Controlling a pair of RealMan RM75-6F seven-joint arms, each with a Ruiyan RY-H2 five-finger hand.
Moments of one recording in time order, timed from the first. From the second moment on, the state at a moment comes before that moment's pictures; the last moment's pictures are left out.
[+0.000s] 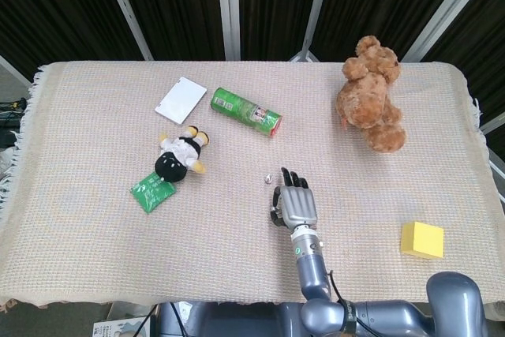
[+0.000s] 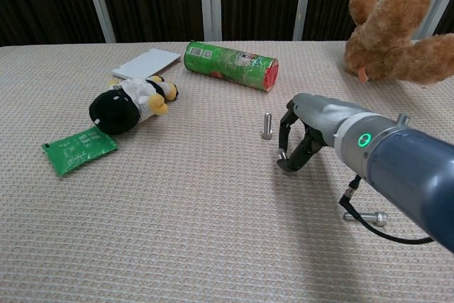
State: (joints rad) left arm 0.03 -0.87 -0.07 -1.76 1.32 1.47 -0.18; right arm 0.75 -1.86 0.35 -1.77 -0.54 1.41 -0.88
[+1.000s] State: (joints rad) left arm 0.03 -0.87 -0.07 -1.77 1.32 1.47 -0.17; right arm 0.76 -1.85 0.34 -1.78 -0.53 1.40 -0.83
